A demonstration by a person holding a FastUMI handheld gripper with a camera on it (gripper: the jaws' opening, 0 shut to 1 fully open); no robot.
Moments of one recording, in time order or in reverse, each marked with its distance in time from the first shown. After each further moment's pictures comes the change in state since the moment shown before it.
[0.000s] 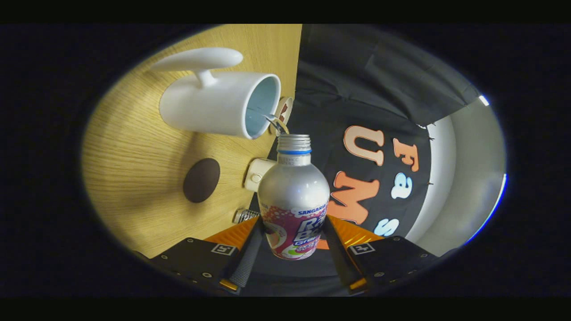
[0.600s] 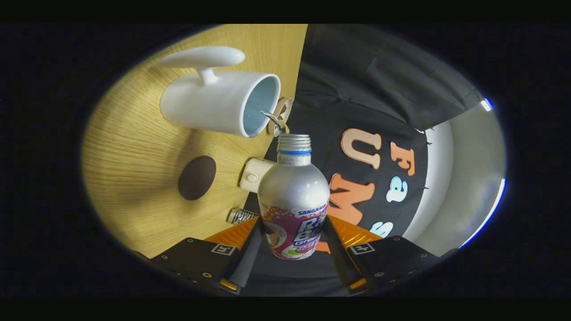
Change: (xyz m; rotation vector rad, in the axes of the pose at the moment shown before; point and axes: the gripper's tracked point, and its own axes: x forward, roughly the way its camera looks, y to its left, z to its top) arm -0.001 -0.007 0.001 -0.035 -0.011 -0.015
